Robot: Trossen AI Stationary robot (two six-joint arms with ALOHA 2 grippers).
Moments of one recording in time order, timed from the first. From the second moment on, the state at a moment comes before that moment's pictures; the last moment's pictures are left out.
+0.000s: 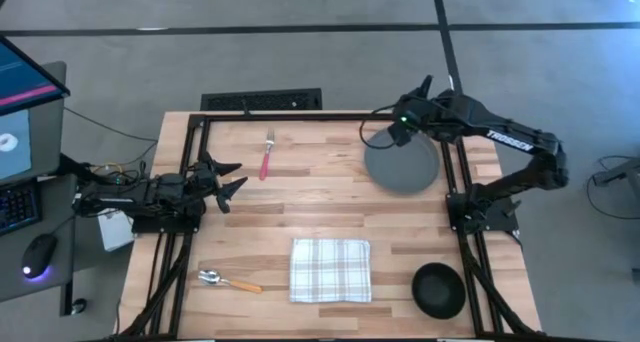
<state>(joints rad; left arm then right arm) -0.04 0.00 0.06 -0.09 -0.49 -0.14 -0.36 1.33 1.43 -1.31 0.68 0.43</state>
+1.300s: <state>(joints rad) -0.04 0.00 0.06 -0.09 -0.51 -0.14 -0.69 1.40 1.43 -1.35 0.46 0.46</state>
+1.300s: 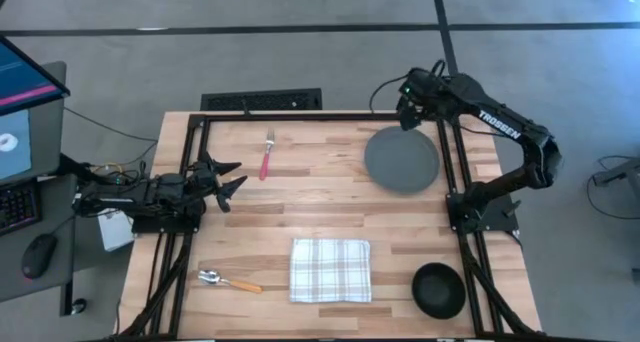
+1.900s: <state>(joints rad) -0.04 0.00 0.06 -0.09 -0.51 -0.14 -0.86 1.42 1.02 -1.00 0.34 0.45</state>
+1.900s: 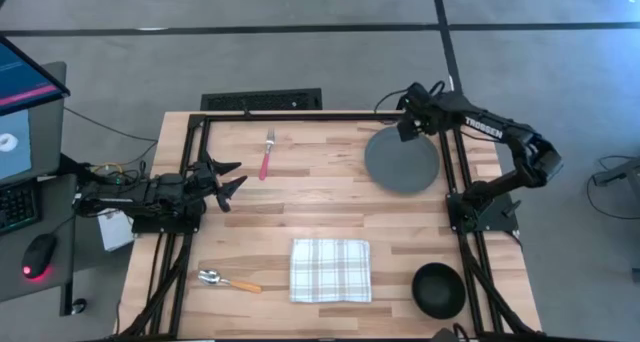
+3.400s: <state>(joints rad) -0.04 0.00 0.06 -0.09 -0.56 -0.14 -0.91 1.41 0.63 -0.76 0.14 0.72</state>
